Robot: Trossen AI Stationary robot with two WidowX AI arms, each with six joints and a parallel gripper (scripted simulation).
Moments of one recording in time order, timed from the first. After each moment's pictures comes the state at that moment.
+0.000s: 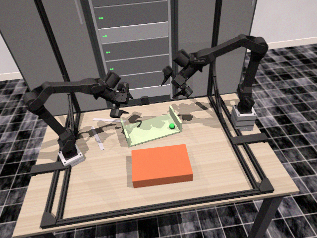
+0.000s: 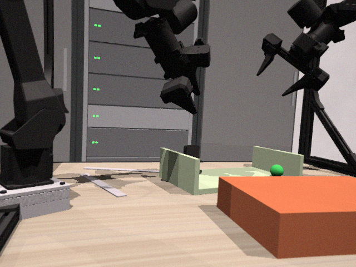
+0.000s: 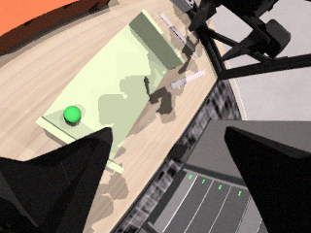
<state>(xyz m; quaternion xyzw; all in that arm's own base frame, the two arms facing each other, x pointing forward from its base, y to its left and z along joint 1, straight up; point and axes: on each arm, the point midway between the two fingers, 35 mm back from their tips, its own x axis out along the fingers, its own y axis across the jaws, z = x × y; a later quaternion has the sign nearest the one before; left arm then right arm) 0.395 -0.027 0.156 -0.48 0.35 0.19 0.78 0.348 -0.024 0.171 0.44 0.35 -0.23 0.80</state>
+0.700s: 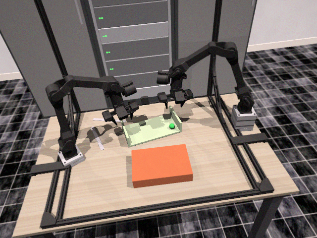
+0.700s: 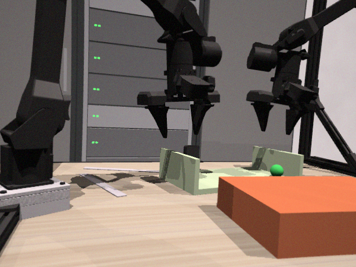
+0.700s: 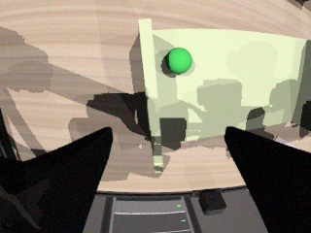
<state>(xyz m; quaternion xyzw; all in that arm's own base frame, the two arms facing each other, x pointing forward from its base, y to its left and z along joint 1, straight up) 0.378 -0.044 0.041 -0.58 0.42 0.52 0.46 0.308 -0.036 0.104 0.57 0.43 -0.53 0.47</state>
